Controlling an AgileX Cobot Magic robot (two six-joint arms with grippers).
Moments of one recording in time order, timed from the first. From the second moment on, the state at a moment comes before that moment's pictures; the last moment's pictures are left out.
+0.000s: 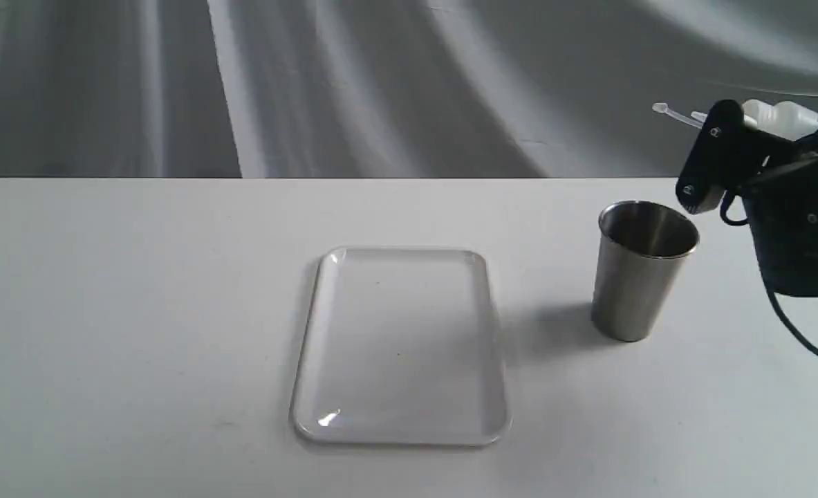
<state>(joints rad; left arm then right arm) -0.06 0.00 0.00 0.03 0.27 0.04 0.13 1.75 -1.01 -1.71 0.92 0.68</state>
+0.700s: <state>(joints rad) -0.06 0.00 0.00 0.03 0.27 0.04 0.14 1.75 -1.01 -1.71 0.94 0.68</state>
